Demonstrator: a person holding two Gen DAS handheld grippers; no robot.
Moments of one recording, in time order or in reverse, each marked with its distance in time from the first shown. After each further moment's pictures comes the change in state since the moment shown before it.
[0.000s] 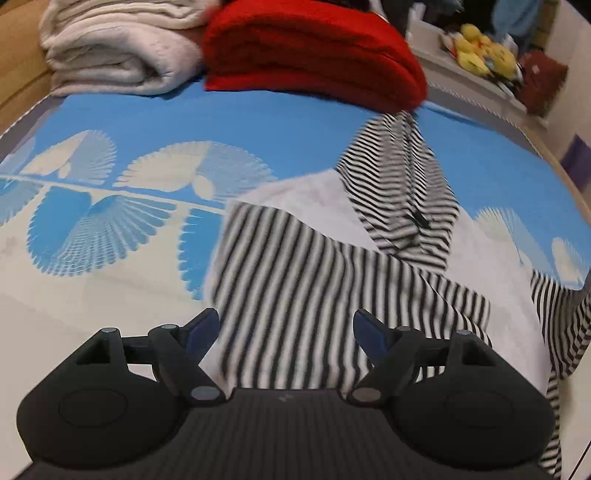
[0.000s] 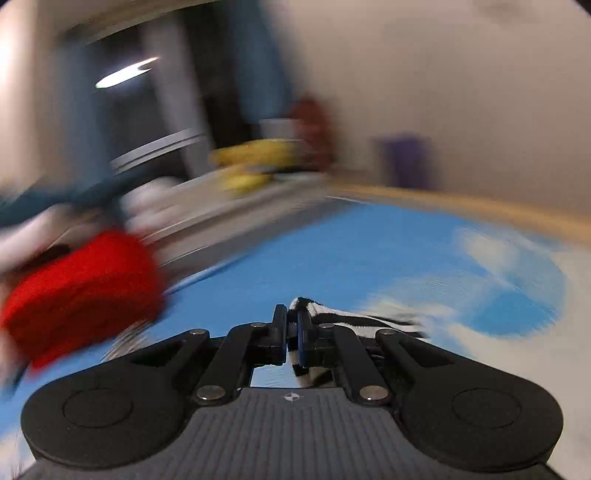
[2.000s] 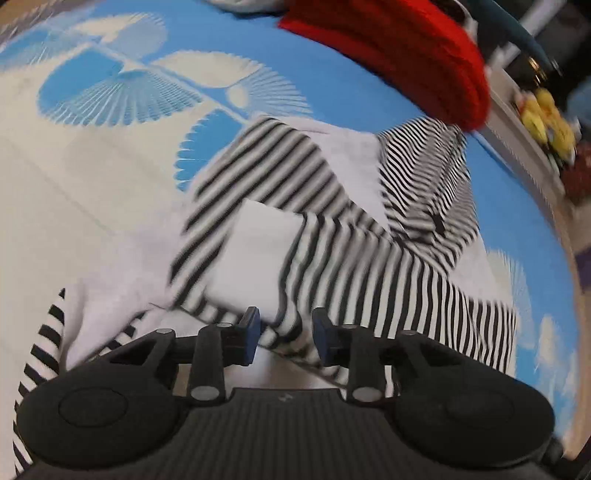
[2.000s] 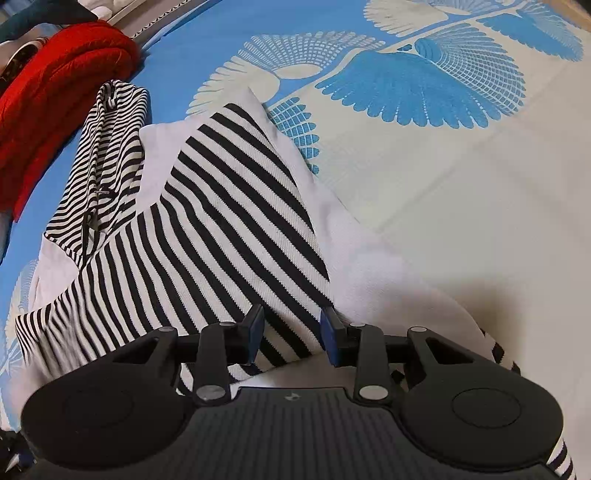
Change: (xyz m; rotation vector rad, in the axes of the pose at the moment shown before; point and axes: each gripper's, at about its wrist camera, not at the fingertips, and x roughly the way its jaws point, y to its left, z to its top) left arm 0.050 -0.003 -0.054 -0.416 0.100 -0.044; right arm 0.031 0.019 -0.151 0.392 0.768 -0.152
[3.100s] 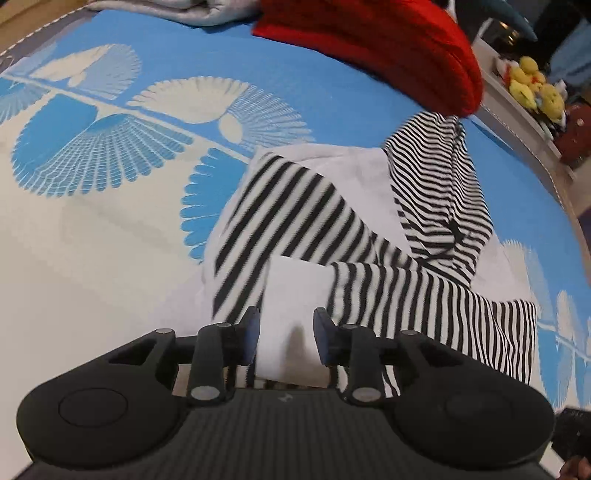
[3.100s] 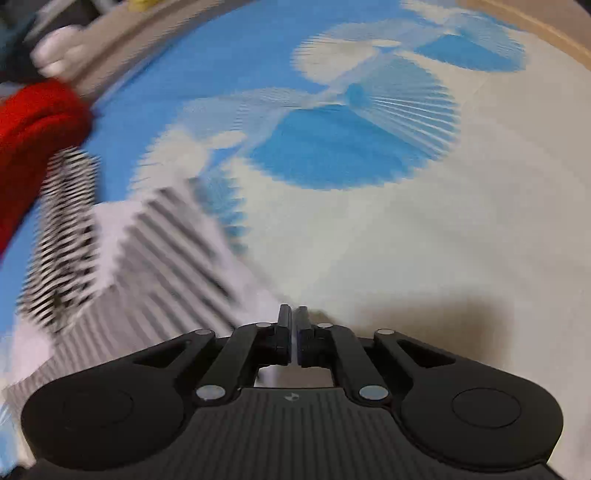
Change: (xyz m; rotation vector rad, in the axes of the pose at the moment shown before) left arm 0.009 0.006 0.053 0.186 0.015 0.013; right arm -0.022 -0.031 0.034 0.037 -0.099 -0.006
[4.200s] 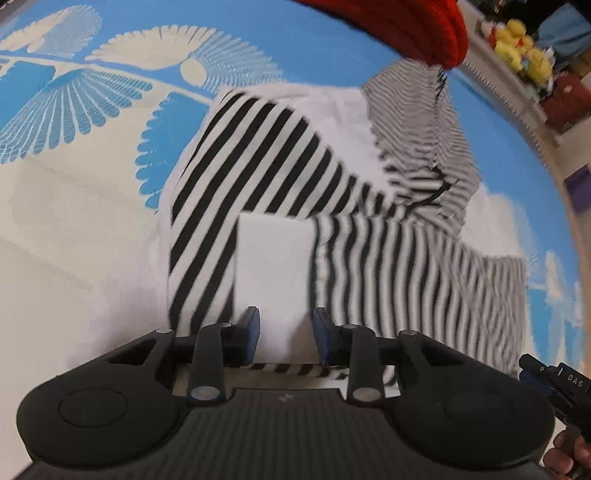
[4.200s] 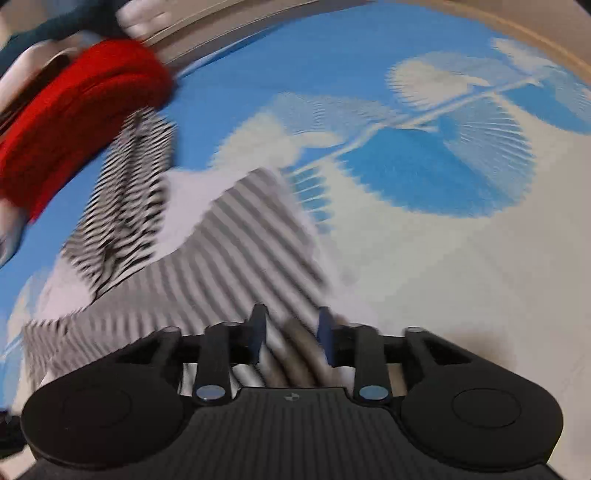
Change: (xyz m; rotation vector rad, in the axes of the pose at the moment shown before) left arm 0.033 -0.005 -0.016 0.046 0.151 -0.055; right arm 0.003 0.037 -0.014 -0.190 0.040 0.087
